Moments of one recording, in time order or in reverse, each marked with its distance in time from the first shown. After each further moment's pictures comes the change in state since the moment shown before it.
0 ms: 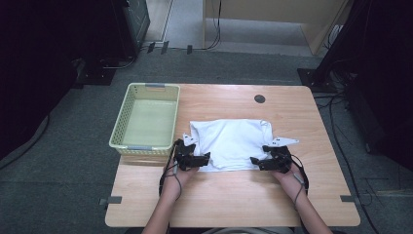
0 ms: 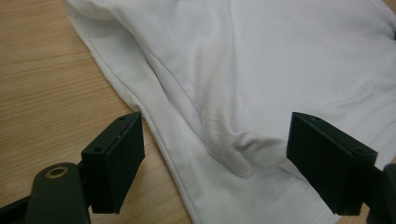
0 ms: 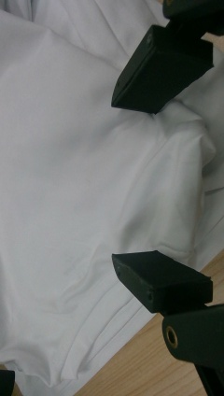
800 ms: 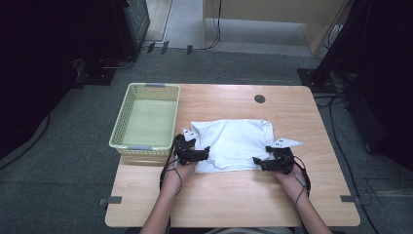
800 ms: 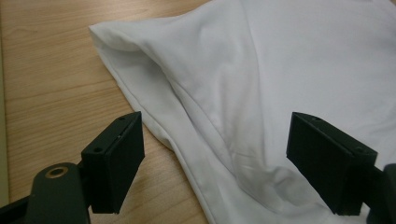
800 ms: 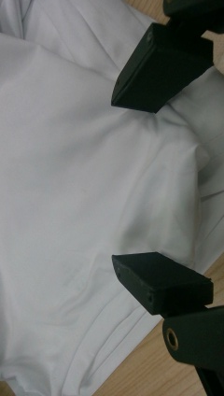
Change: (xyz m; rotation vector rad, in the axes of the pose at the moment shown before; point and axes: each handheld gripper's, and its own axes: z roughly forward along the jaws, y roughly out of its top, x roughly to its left) left arm 0.006 0.013 0.009 -0.024 0.040 0.018; right arm -0.005 -0.008 -0.004 -0.017 -0.032 0.015
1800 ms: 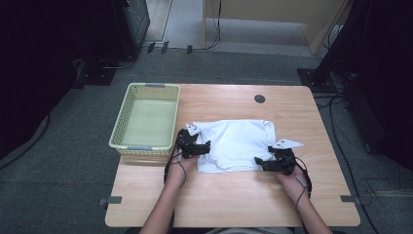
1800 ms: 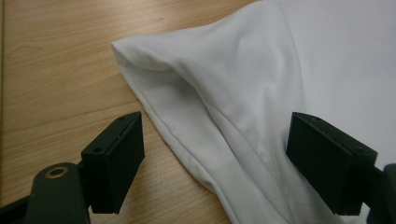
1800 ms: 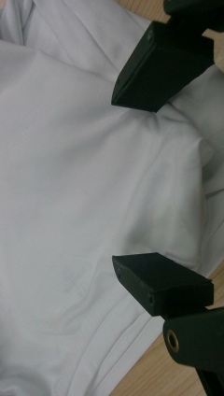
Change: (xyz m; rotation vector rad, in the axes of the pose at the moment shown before) left arm 0.007 0.009 0.026 -0.005 0.054 0.015; right arm -0.001 -0.003 -0.003 -0.004 -0.040 0.001
